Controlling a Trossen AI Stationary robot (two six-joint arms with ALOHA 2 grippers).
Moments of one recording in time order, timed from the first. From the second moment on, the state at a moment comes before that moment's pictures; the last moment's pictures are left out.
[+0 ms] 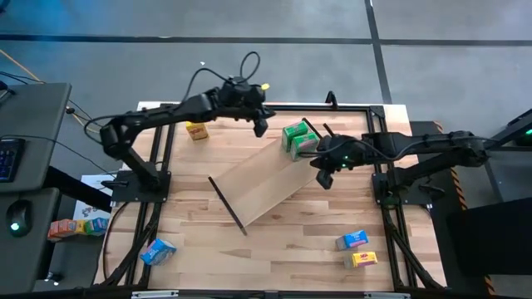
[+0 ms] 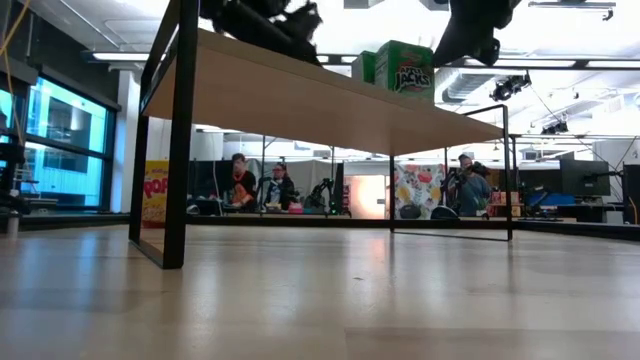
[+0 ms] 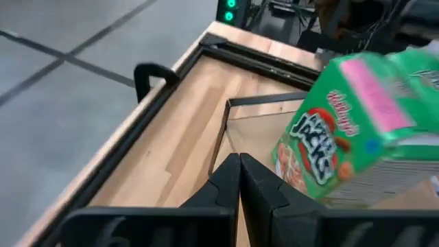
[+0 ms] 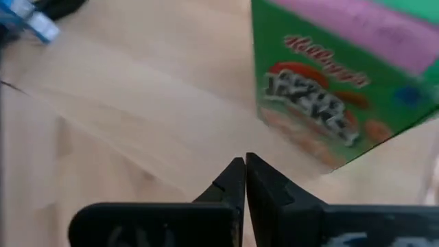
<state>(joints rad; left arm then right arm) 0.45 1.63 1.35 -0.24 0.15 -0.06 0.03 1.15 1.07 -0.71 0.17 0.44</state>
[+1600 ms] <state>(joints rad) 0.33 1.71 1.35 -0.14 0.20 -0.21 -0.05 1.15 1.07 -0.72 0.23 0.20</state>
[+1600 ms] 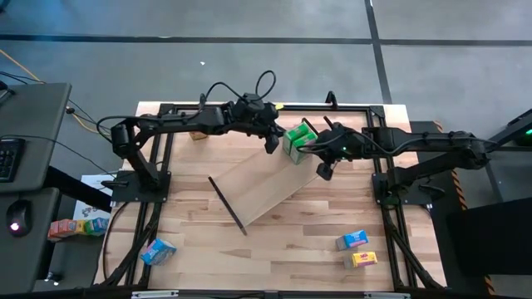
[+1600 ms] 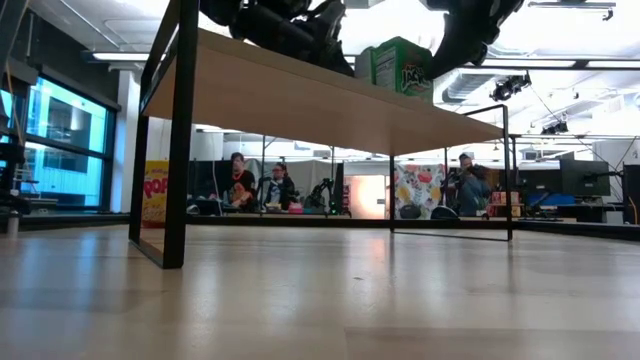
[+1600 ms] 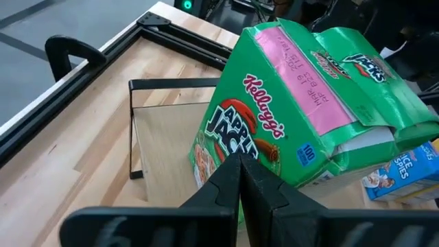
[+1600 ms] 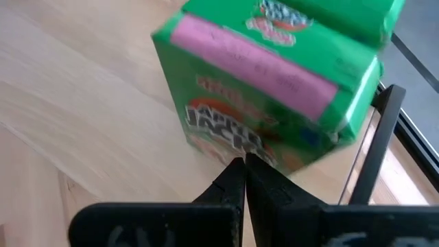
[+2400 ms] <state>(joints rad) 0.33 0.89 1.04 -0.17 0.18 -0.22 -0.05 0.80 1.06 -0.72 0.31 0.19</state>
